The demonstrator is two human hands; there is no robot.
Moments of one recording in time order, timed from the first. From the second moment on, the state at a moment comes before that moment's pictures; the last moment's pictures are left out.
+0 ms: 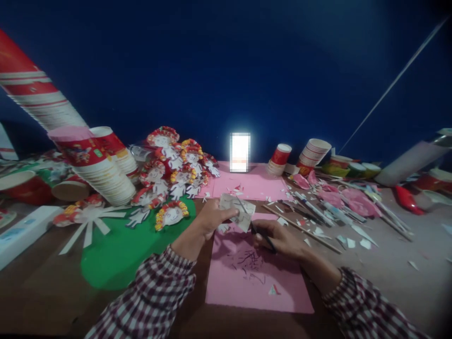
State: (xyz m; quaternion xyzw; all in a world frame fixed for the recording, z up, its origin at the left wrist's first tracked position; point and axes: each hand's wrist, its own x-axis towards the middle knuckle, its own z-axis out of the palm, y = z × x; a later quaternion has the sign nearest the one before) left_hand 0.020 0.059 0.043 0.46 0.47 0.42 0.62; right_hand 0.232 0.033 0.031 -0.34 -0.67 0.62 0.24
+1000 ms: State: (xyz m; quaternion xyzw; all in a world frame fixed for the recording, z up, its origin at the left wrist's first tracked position) left_hand 0.029 0.054 0.045 0.45 0.45 0.45 0.63; right_hand 0.228 0.031 0.028 -0.32 -0.63 0.65 0.27
